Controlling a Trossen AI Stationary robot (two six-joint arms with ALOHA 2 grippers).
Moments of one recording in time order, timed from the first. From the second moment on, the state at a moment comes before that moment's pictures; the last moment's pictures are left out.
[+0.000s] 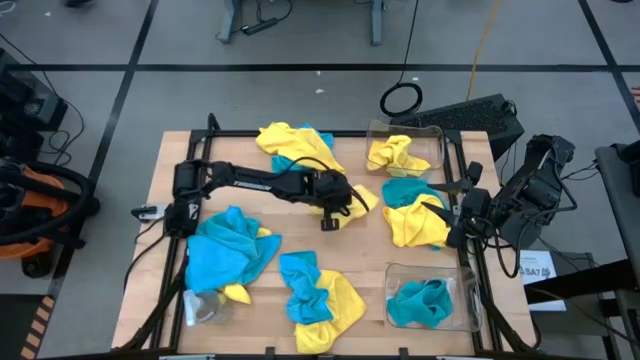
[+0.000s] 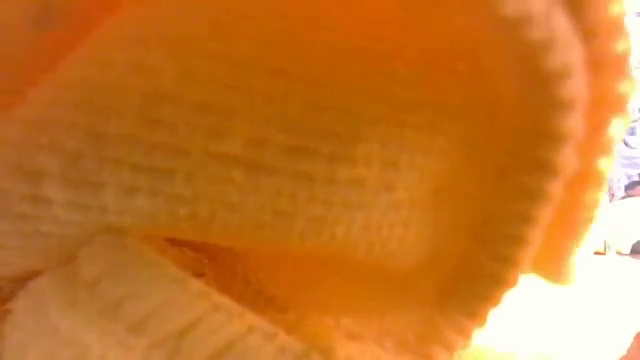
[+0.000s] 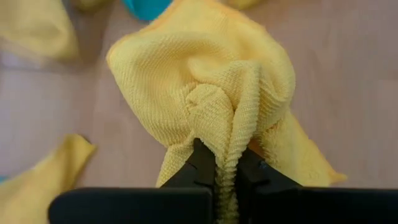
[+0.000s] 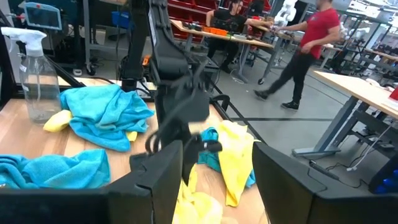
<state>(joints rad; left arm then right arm) 0.11 2.01 1.46 -0.36 -0.06 0.19 0.87 0.77 1.03 -0.82 1.20 0.36</state>
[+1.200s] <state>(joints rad) 0.02 1.64 1.47 -0.25 0.07 0.11 0.61 1.17 1.03 -0.16 1.02 -0.46</state>
